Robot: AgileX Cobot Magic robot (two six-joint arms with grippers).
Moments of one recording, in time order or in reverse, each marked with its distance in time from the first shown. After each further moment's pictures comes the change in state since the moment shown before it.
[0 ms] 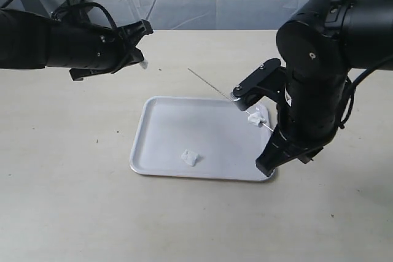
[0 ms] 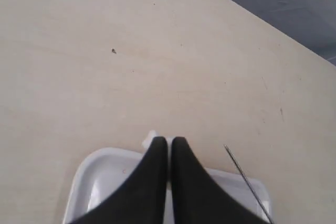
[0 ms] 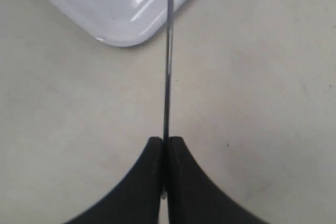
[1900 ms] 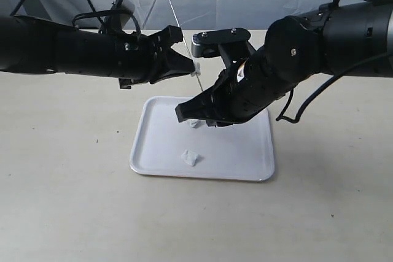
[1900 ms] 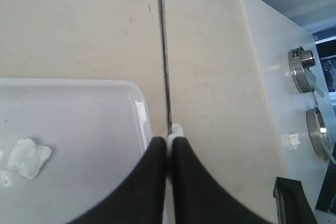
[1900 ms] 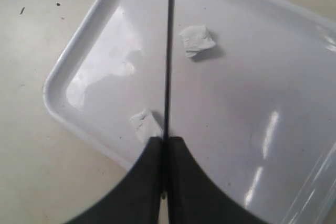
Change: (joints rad) left arm -0.025 0.032 -0.001 -0.054 0.465 0.112; right arm 0.000 0.058 0.000 0.404 -0.617 0.045
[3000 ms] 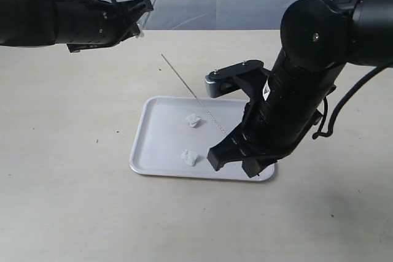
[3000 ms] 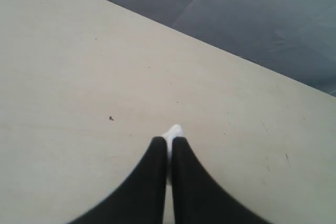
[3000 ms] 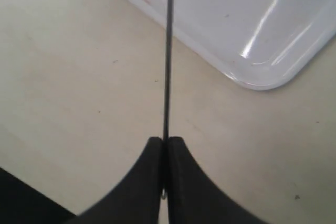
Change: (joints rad) left arm 0.024 0.000 -0.125 -0.004 -0.569 0.022; right arm 0.000 -0.081 0.000 0.001 0.486 -0.093
